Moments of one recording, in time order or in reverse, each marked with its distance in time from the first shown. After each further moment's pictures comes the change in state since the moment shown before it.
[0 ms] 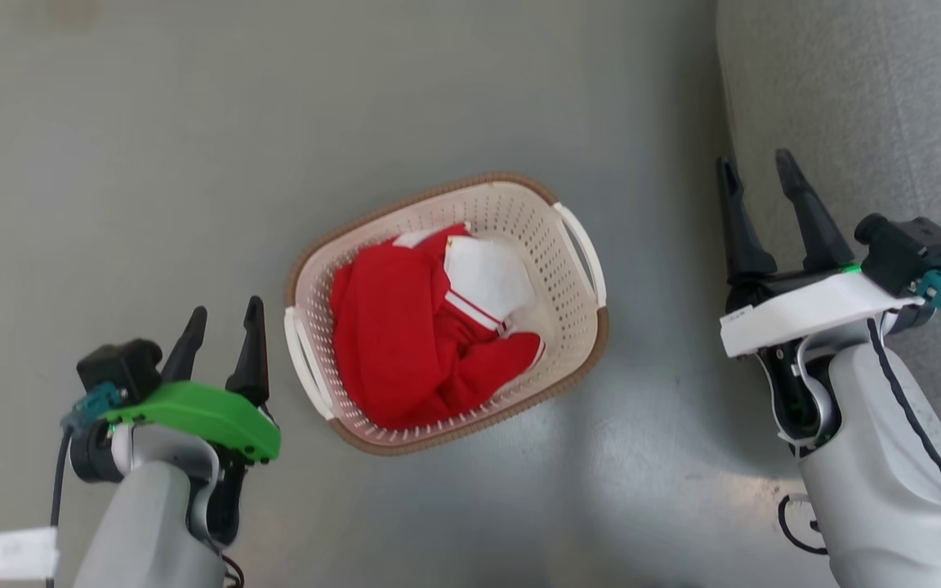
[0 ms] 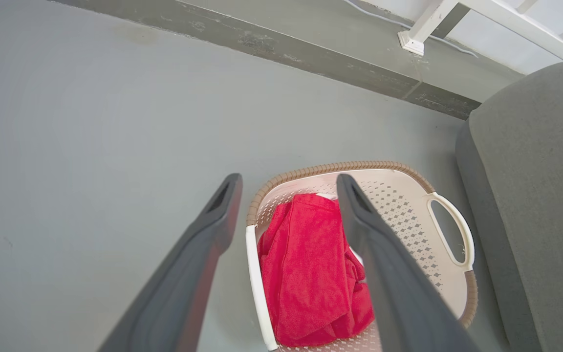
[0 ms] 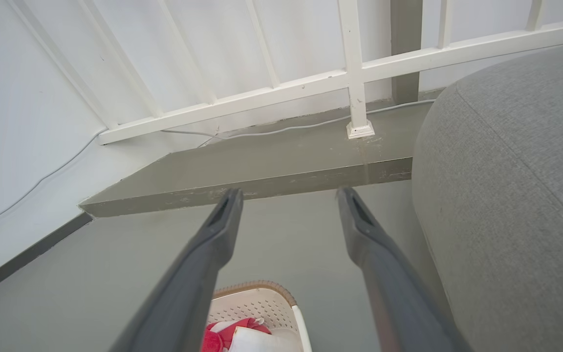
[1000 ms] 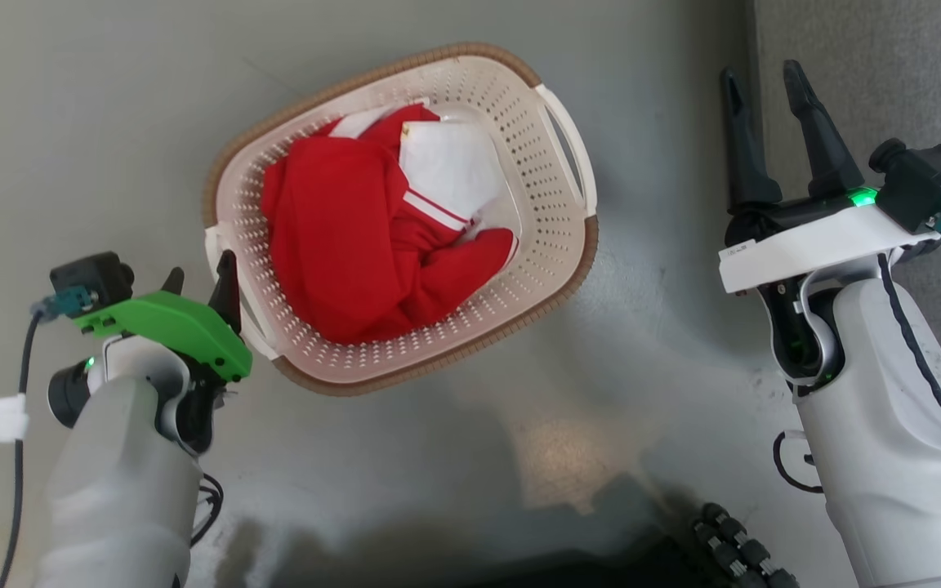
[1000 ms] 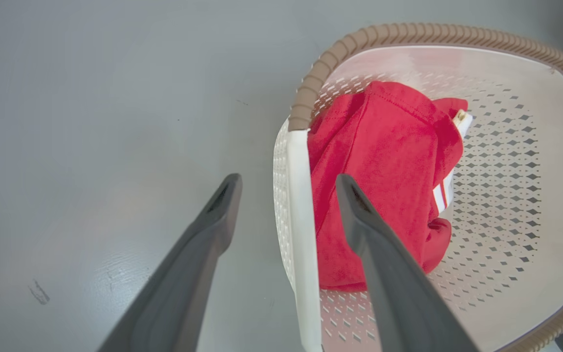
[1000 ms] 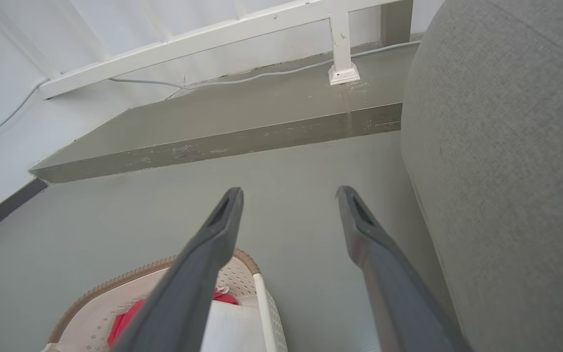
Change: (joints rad) left arm -0.289 0.000 0.030 0.360 -0.069 0.000 0.129; right arm -0.121 0.002 0.009 -0.018 -0.006 0.001 -0.002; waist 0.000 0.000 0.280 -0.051
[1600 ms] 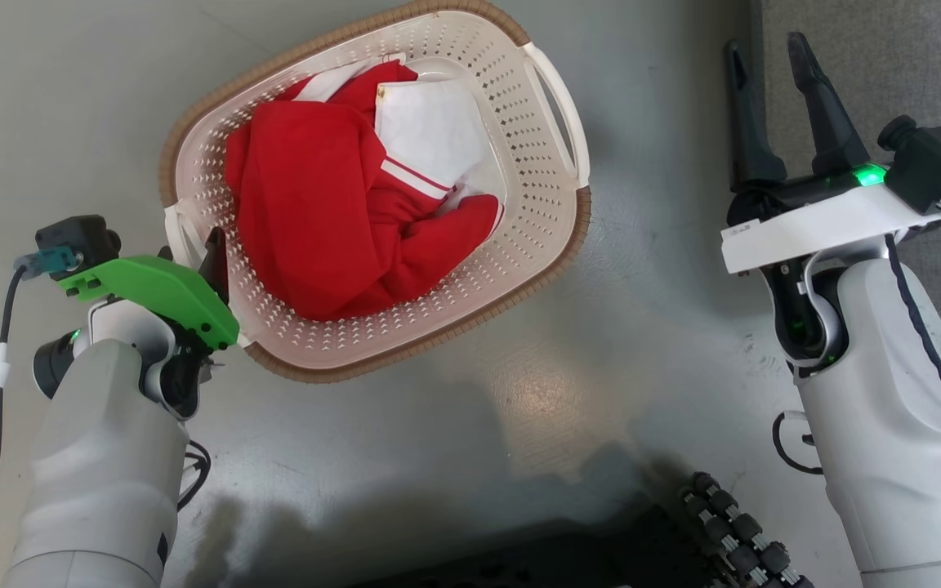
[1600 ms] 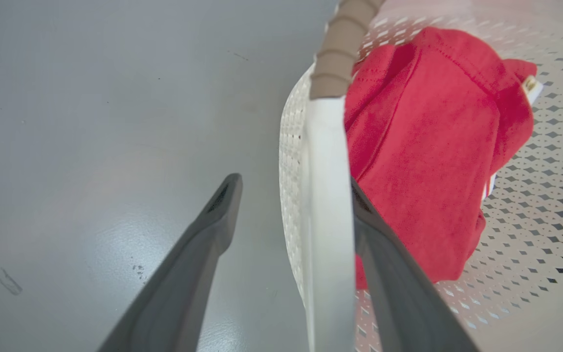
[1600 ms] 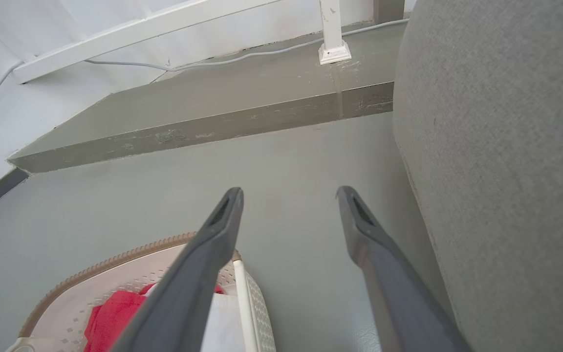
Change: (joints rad) left arm -0.127 0.012 -0.009 0.128 -0.016 0.000 0.047; right arm -0.032 0.002 -0.004 -0.004 0.002 0.008 -0.003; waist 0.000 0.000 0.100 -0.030
